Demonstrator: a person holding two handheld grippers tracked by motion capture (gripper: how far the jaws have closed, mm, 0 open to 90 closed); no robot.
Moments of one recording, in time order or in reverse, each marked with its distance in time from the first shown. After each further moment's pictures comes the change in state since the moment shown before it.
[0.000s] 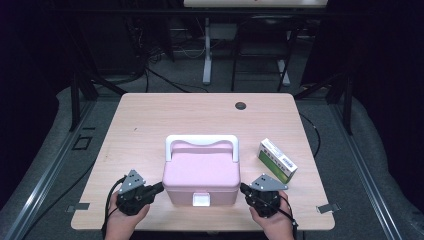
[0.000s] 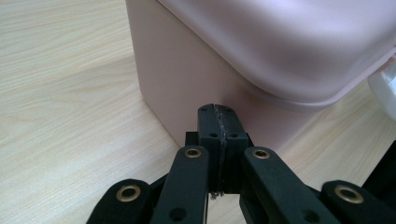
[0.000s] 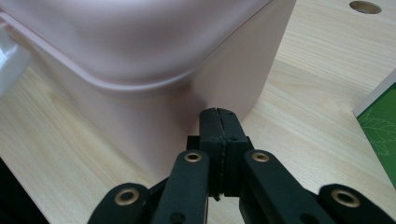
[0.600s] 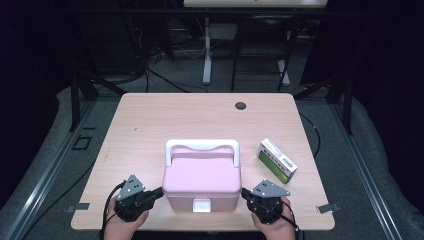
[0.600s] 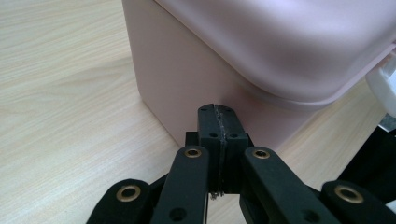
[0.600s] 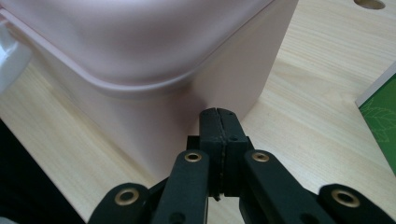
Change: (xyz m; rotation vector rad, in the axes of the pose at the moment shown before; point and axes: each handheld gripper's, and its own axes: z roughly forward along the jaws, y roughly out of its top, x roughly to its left) left arm -0.009 -0.006 -0.009 0.016 -0.020 0.019; right arm 0.007 -0.006 -0.011 0.011 0.007 -0.011
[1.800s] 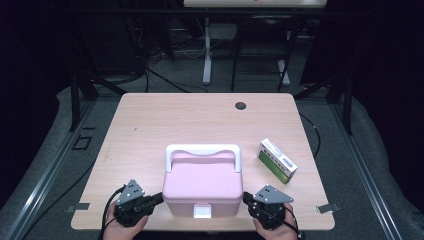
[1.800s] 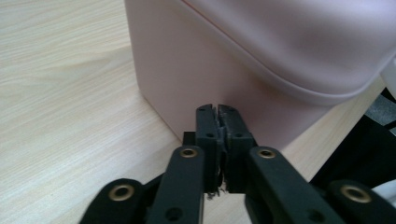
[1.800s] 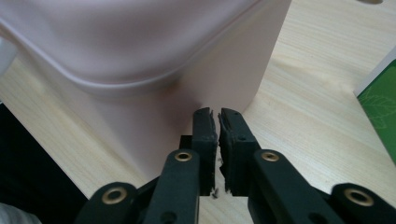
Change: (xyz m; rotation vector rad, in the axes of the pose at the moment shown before) left arm -0.002 -0.009 -0.002 0.018 -0.024 -0.015; right arm 0.003 -0.009 -0.009 0.000 -0.004 0.007
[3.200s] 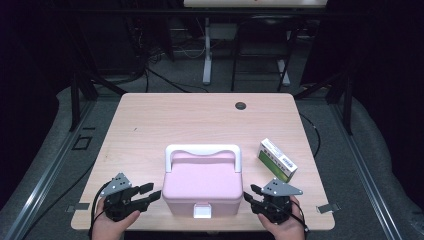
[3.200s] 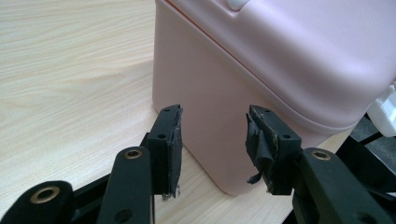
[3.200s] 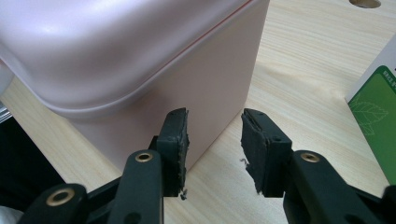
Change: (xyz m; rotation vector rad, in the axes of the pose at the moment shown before) left arm 0.021 0.010 -0.017 -0.056 -0.040 -0.062; right arm -0.021 0.006 -0.006 -0.022 0.043 0.030
